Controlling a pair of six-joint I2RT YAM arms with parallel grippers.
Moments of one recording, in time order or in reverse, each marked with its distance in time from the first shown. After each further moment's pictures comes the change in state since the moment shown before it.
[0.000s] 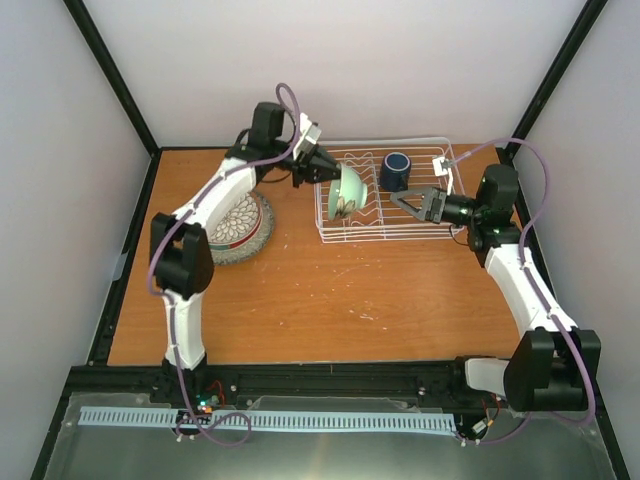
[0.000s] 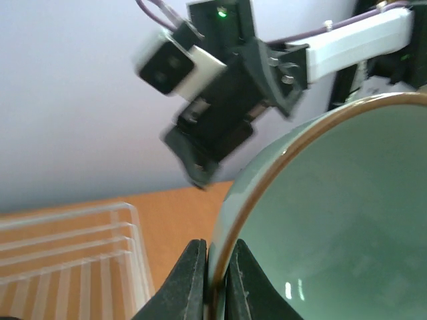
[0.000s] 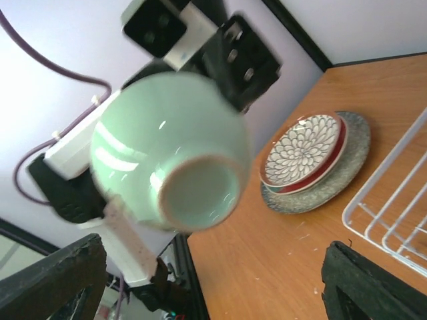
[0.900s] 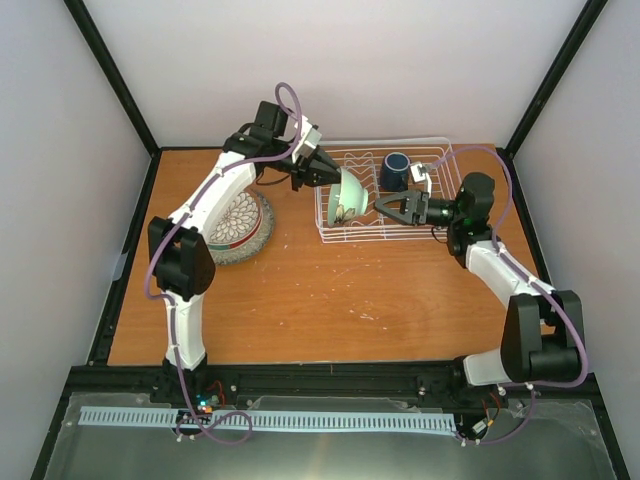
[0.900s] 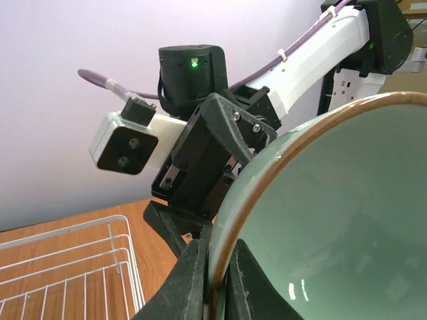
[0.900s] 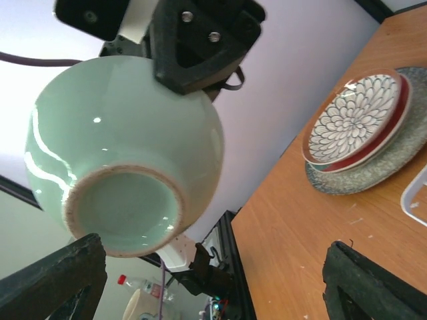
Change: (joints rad) left arm -0.028 0.083 0.330 -0.645 -0.016 0.523; right arm 0.087 0.150 -0.110 0.454 -0.094 0.333
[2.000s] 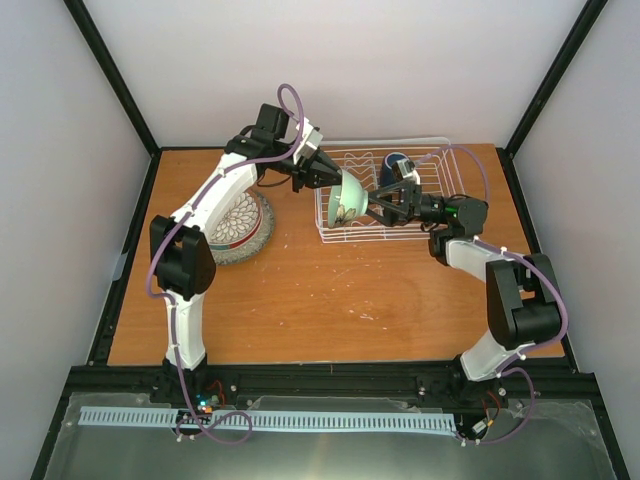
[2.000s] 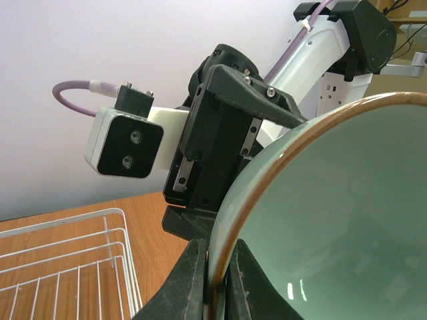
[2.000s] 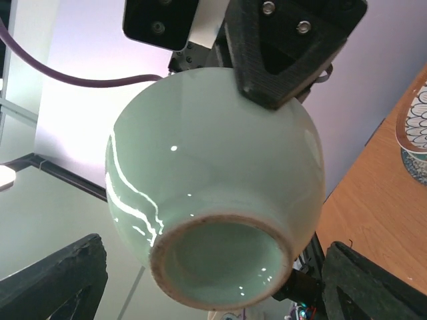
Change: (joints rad) left arm 0.000 0.005 -0.024 0.047 0.006 -0.047; right arm 0.089 0.216 -0.025 0.978 0.002 0.892
